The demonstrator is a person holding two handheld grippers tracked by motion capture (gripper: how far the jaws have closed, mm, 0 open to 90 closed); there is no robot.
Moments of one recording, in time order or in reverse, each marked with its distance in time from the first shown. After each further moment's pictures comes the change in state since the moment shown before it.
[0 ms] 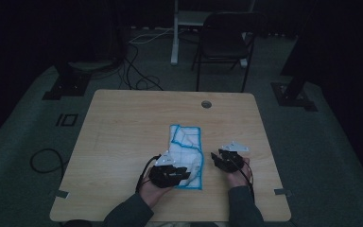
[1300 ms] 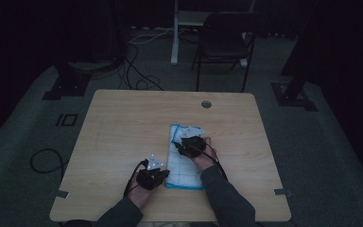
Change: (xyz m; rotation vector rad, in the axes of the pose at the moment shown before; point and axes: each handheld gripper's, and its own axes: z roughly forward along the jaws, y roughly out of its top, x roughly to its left) left arm 0.032 -0.042 -0.004 0.117 0.269 -0.046; right arm 0.089 0.082 0.063 -0.027 0.189 -0.316
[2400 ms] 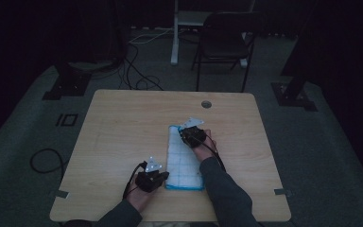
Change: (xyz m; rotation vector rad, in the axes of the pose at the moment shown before) left arm -0.002 -0.007 -0.004 -0.013 -0.017 -0.021; right arm -0.027 0.015 0.015 0.039 -0.086 0.038
